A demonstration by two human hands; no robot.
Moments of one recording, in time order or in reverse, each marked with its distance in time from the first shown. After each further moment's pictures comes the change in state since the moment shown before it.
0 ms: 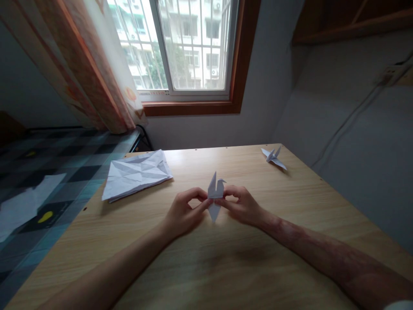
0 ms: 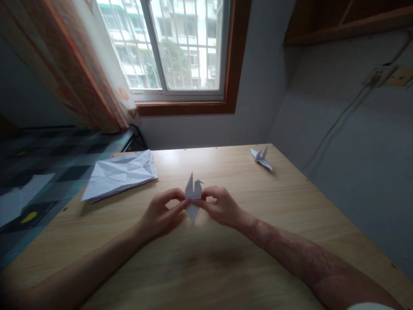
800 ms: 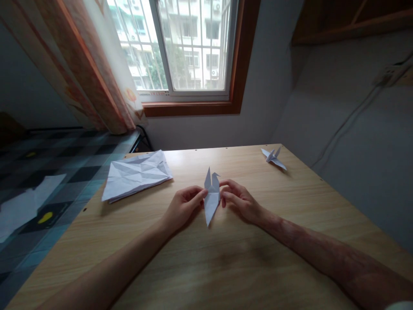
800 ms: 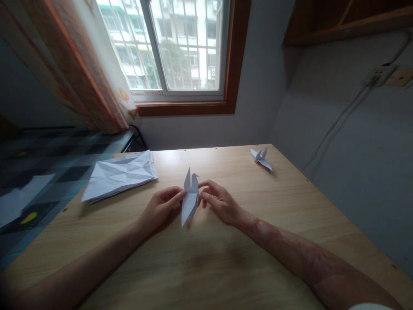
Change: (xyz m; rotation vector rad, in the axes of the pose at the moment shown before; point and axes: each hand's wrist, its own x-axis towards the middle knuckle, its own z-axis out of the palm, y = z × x) left_hand 0.006 -0.012 0.000 -0.308 0.008 -0.276; right_hand 0.001 0.009 -0.002 0.285 -0.042 0.106
